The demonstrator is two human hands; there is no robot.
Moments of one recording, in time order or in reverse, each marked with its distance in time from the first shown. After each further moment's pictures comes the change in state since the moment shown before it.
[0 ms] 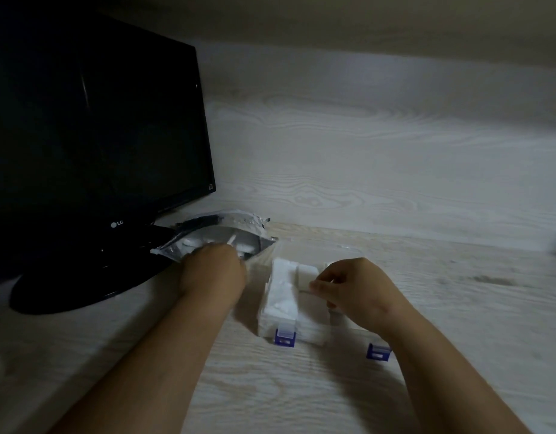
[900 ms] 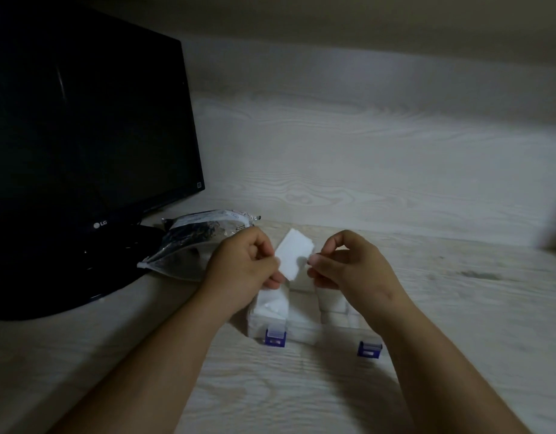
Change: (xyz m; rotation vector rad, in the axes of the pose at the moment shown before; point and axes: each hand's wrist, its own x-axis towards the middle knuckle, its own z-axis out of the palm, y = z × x) left_hand -0.020 0.024 -0.009 -1.290 -0.188 0.141; right_hand -0.001 -0.005 -0.004 0.616 0.156 -0.022
